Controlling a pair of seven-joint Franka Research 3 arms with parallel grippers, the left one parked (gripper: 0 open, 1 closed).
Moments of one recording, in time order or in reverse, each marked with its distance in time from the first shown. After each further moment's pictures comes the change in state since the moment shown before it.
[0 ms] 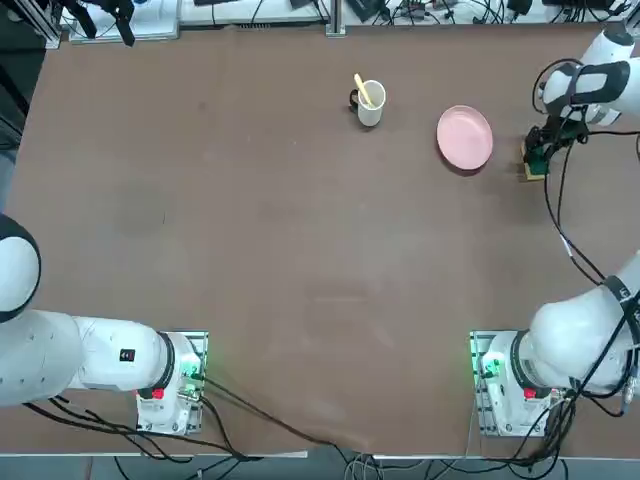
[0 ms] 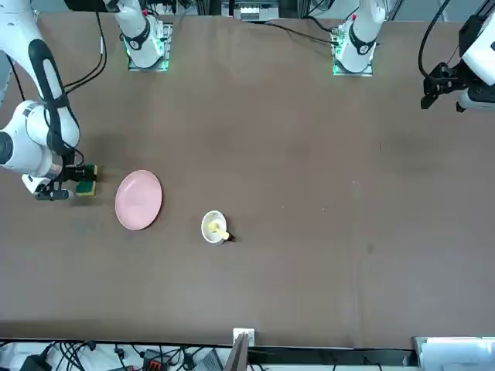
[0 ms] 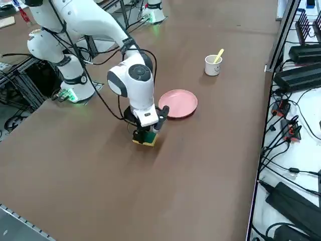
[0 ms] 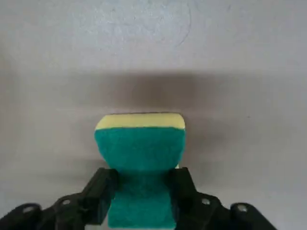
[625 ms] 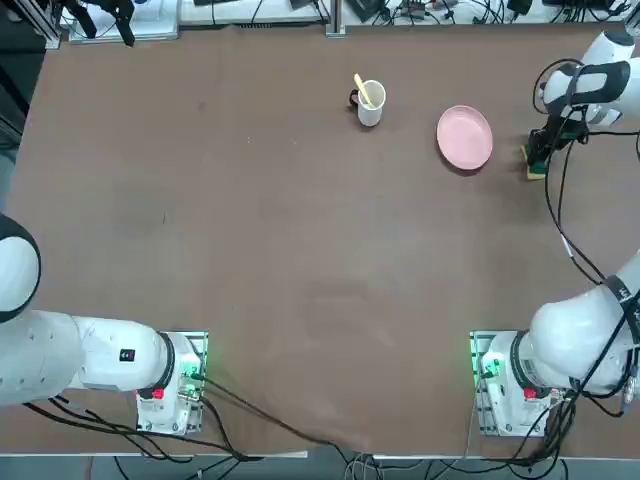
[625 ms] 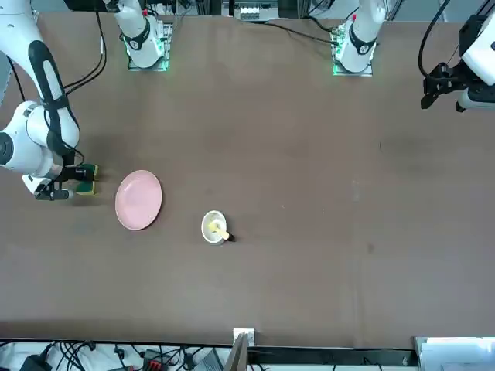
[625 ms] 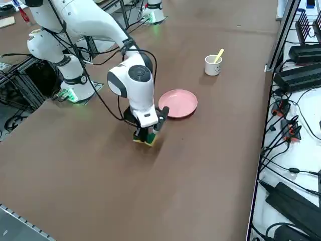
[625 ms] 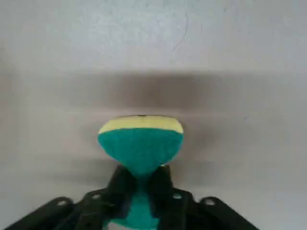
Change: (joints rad) arm -0.003 -0.003 0.004 0.009 0.000 -0.008 0.005
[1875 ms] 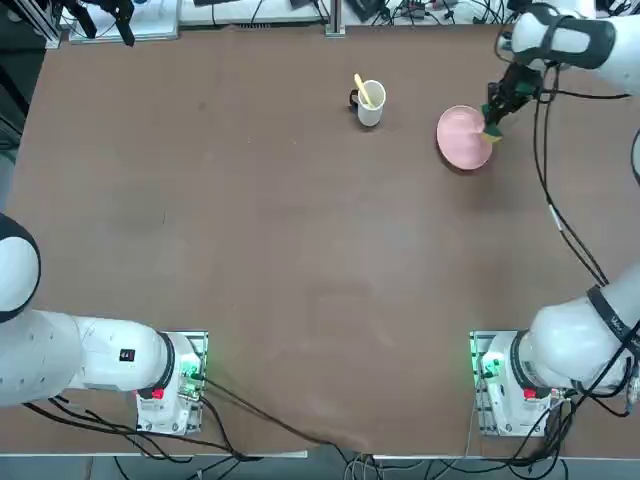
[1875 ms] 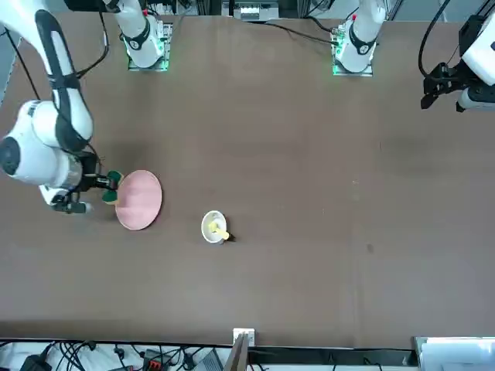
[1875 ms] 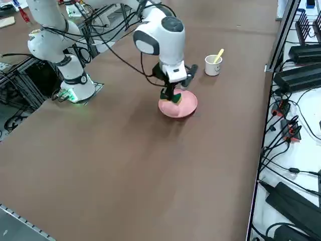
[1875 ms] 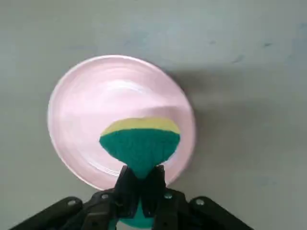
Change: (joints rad) arm 0.087 -0.072 0.239 0.134 0.109 -0.221 0.375
